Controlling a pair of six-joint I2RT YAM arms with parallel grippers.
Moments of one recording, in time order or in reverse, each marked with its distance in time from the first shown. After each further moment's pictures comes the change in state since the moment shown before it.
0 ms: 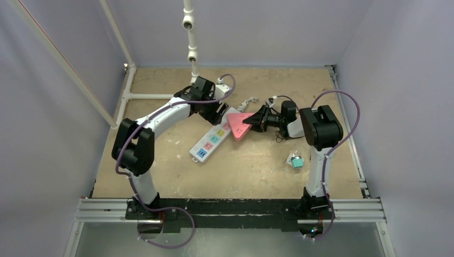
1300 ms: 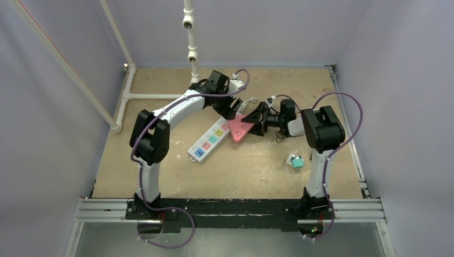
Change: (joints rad) left arm -0.077 0.232 0.283 -0.041 0.068 -0.008; right arm 0.005 -0.031 0.011 -0.116 -0.009 -0.091
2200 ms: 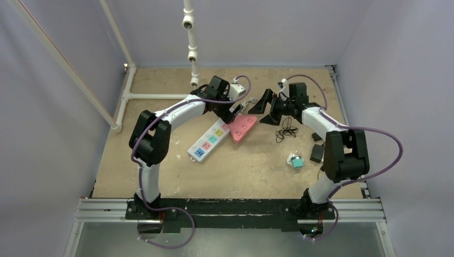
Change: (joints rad) left arm -0.015 -0.008 -0.110 0.138 -0.106 0.079; right arm -0.010 -0.441 0.149 -0.894 0.313 -0.439
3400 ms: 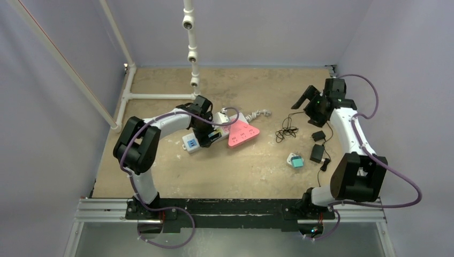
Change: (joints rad) left arm 0.081 -0.163 -0.386 -0.107 0.074 0.365; right arm -0.281 -0.224 0.142 -0.483 0.550 -0.106
